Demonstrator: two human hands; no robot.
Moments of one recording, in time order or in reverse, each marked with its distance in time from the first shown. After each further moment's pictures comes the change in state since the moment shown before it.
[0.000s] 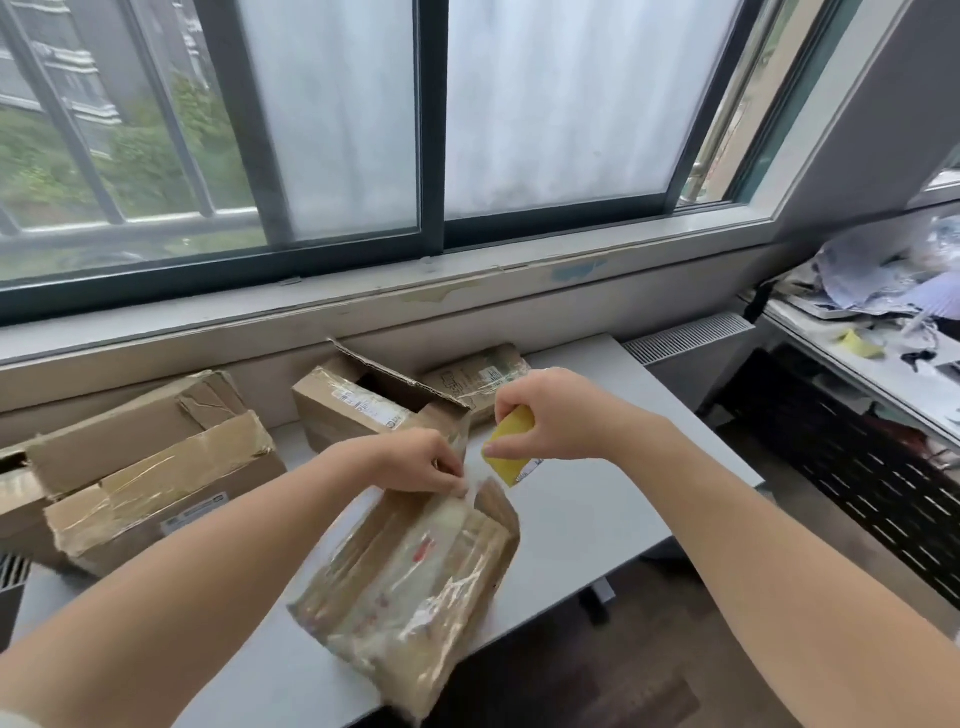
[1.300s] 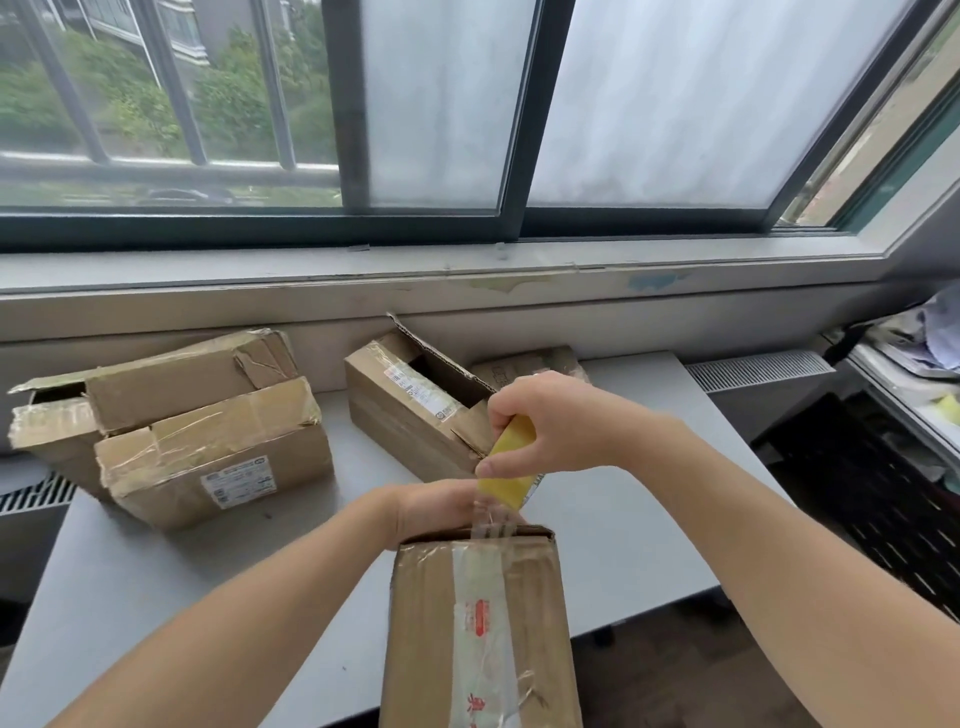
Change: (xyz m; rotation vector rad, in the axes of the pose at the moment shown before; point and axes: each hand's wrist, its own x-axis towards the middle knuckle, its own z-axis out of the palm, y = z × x) left_hand -0.025 -0.022 0.059 -1.246 -0.224 -0.028; right_hand 0.070 -0.030 0.015 0.023 -0.168 -0.242
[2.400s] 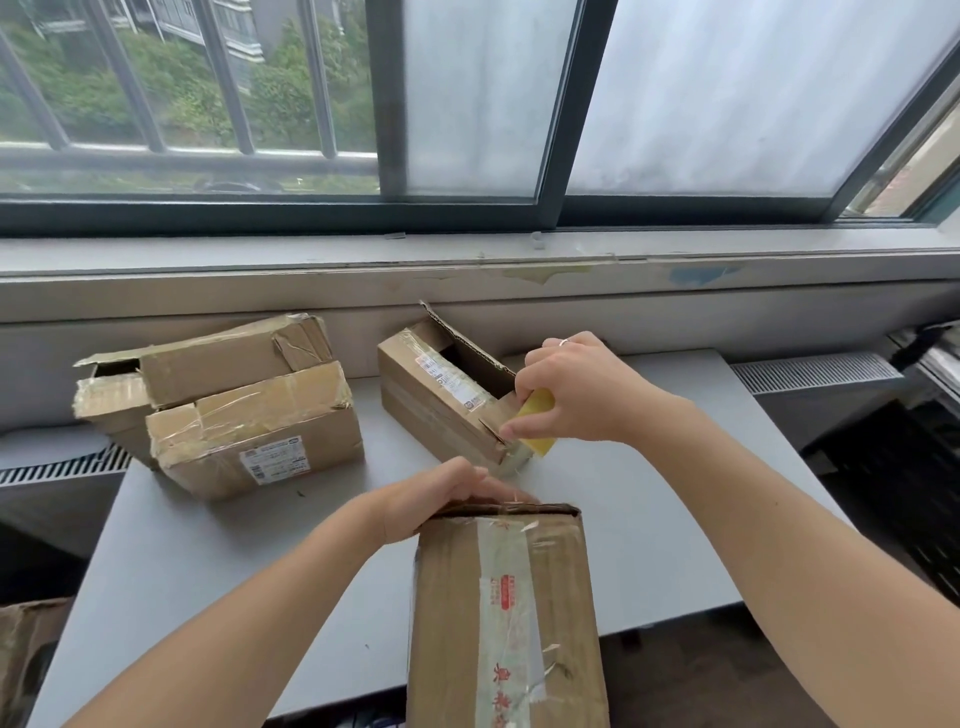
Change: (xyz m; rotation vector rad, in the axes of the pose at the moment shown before) left_hand -0.036 -0.009 0.003 0.228 0.210 0.105; right_hand 0.028 0.022 0.010 -0.244 0.152 -0.050
